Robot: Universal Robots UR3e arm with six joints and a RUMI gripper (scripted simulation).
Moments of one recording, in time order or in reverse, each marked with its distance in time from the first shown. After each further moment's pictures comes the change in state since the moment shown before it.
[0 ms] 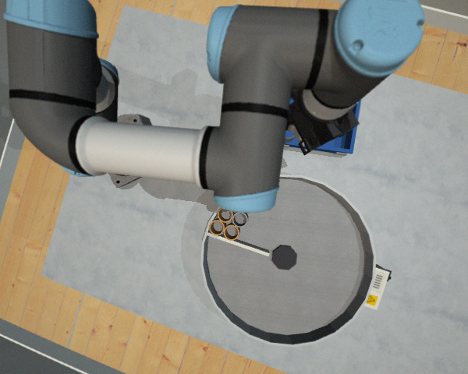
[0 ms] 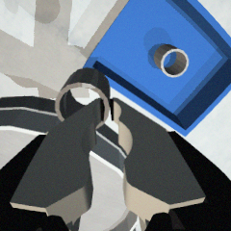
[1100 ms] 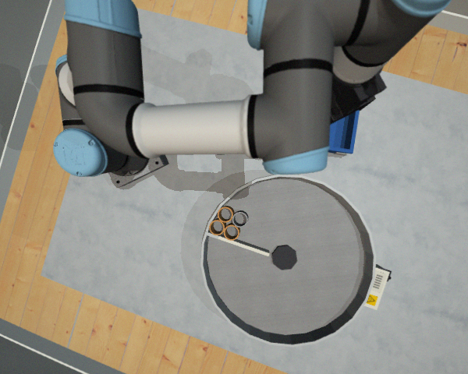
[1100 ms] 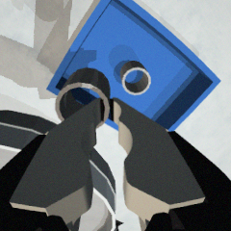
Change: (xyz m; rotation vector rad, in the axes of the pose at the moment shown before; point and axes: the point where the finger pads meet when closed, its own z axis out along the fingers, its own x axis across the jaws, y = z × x) arm 0.050 -0.025 0.001 0.000 -0.003 0.000
